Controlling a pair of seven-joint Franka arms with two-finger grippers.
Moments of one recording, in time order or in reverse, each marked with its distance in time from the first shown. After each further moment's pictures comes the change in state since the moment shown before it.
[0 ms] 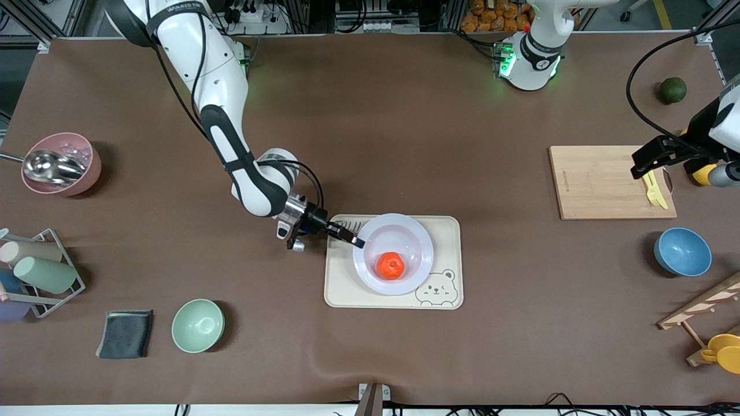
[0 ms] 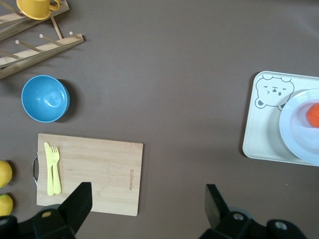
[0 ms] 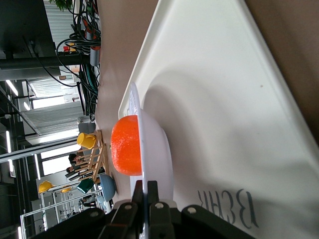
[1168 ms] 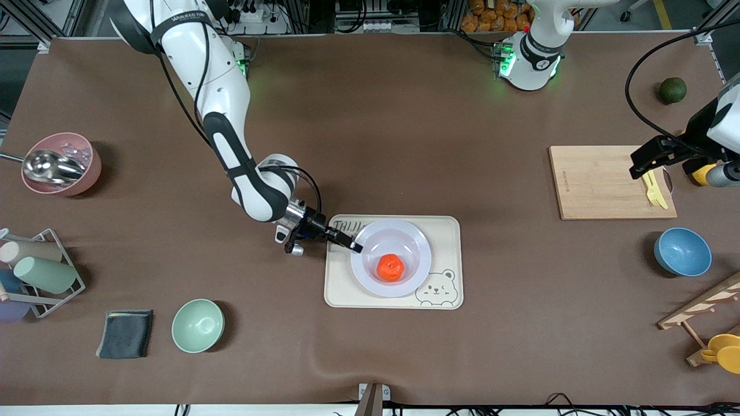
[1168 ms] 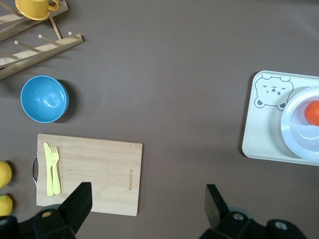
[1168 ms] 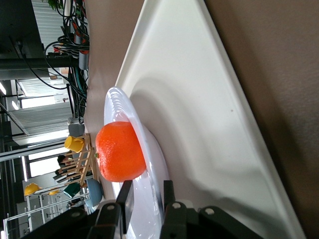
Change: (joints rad) left arm -0.001 0.000 -0.002 0.001 0.000 0.000 0.000; right arm -0.002 0.038 -0.007 0.034 -0.043 0.033 0.008
